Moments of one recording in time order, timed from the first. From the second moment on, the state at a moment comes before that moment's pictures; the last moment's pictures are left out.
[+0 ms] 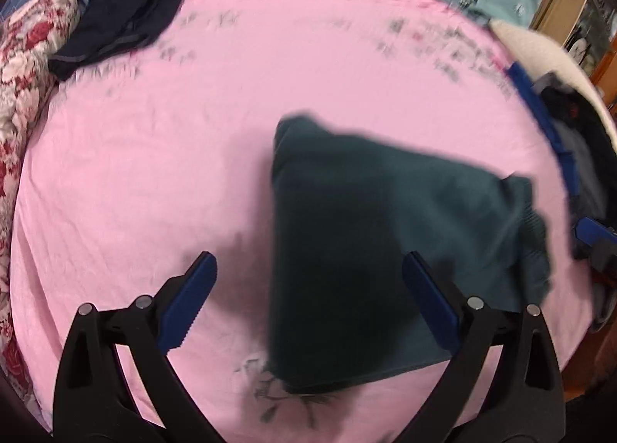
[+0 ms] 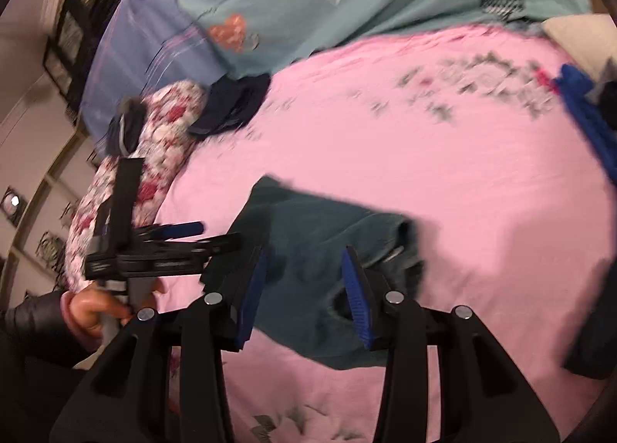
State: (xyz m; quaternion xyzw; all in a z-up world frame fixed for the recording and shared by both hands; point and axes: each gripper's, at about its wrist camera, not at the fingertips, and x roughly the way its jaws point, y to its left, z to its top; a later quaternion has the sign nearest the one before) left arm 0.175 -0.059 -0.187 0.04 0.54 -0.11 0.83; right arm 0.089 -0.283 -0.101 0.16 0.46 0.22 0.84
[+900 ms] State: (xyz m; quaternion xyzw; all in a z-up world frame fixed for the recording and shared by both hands) left arm 0.118 0.025 -0.217 0.03 0.53 -0.06 0.85; right arm 0.280 -0.099 -0.183 0.04 0.59 0.27 0.76
